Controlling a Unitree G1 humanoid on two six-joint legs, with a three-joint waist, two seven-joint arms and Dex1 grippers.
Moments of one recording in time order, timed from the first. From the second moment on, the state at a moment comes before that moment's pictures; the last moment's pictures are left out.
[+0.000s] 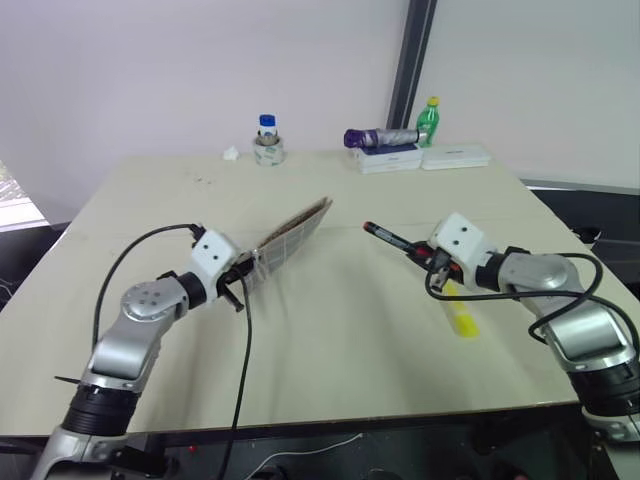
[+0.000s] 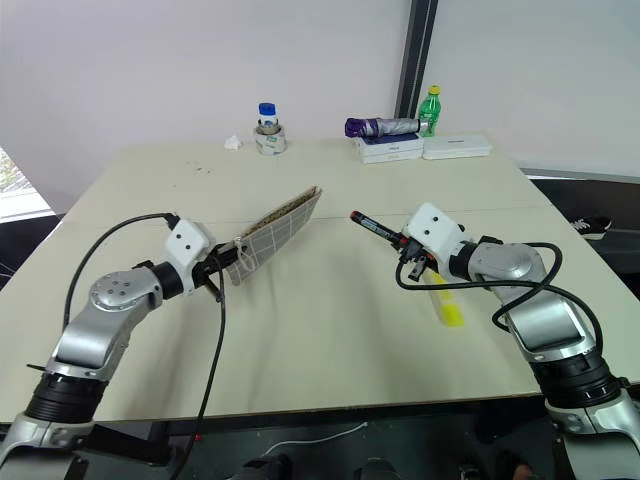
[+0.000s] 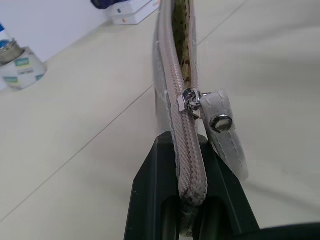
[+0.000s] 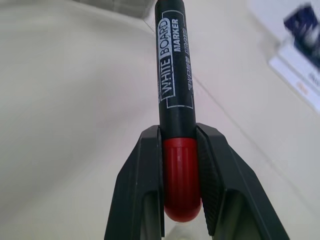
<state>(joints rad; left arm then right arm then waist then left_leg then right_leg) -0.43 0.57 -0.02 -0.08 -0.20 0.32 -0.66 -0.53 -0.81 0.07 -0.21 0.14 0.51 0.74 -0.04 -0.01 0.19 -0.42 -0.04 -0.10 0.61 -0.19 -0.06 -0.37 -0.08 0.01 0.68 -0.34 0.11</state>
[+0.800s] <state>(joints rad) -0.40 0.49 -0.11 -0.16 -0.20 0.39 -0.67 -0.54 -0.81 0.14 -0.19 0.00 0.40 0.81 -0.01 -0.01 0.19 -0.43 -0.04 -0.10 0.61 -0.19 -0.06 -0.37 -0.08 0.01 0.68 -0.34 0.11</state>
